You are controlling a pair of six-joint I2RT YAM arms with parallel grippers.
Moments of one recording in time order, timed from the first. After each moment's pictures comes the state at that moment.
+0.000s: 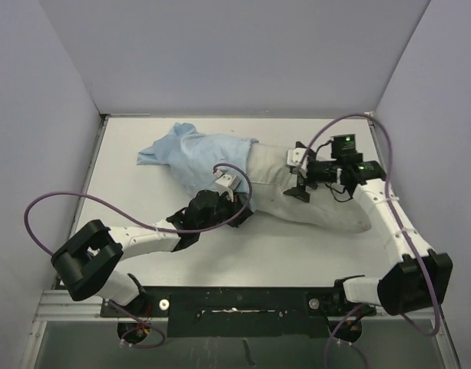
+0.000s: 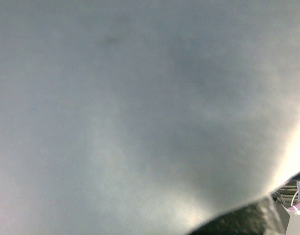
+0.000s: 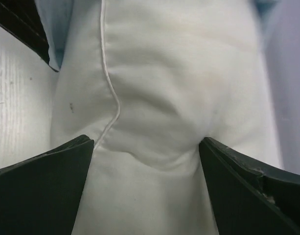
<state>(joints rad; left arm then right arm) -0.88 1.47 0.65 0.51 0.08 -0.53 0.16 1.24 1.22 -0.78 -0.89 -1.16</state>
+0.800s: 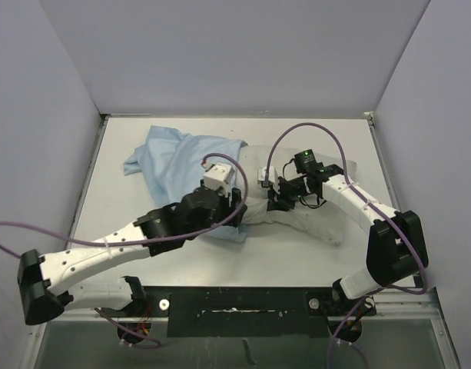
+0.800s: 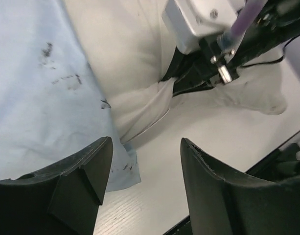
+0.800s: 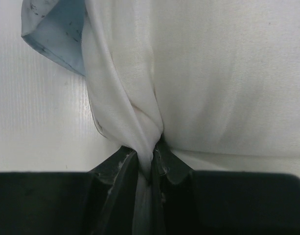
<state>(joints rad) -1.04 1.04 0.95 -0.27 -0.33 -0.52 0.37 1.51 1.06 -0.66 -0.77 -0.97</state>
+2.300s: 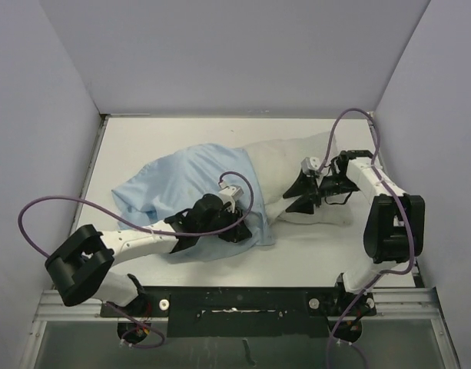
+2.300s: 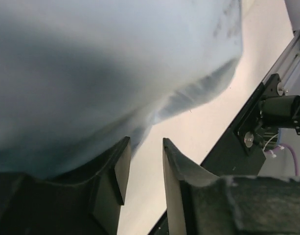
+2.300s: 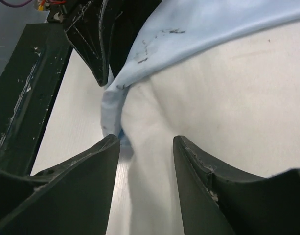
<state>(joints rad) -0.91 1.43 0.69 0.18 0.20 -0.61 0.05 1.68 1.20 -1.33 -1.33 -1.73</state>
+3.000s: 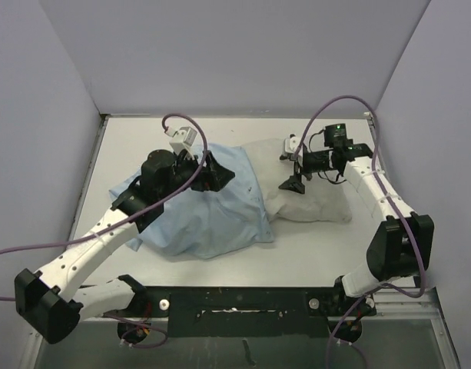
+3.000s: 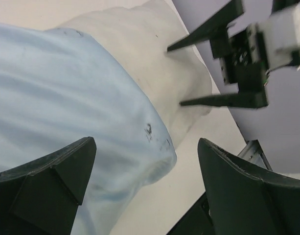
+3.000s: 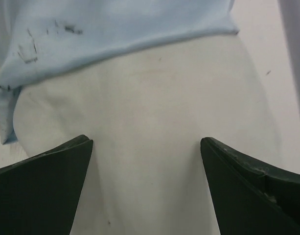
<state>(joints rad) -0.65 1.05 0.93 -0.11 0.14 -0.60 0.14 1.50 1.34 -0.78 -0.99 -1.18</state>
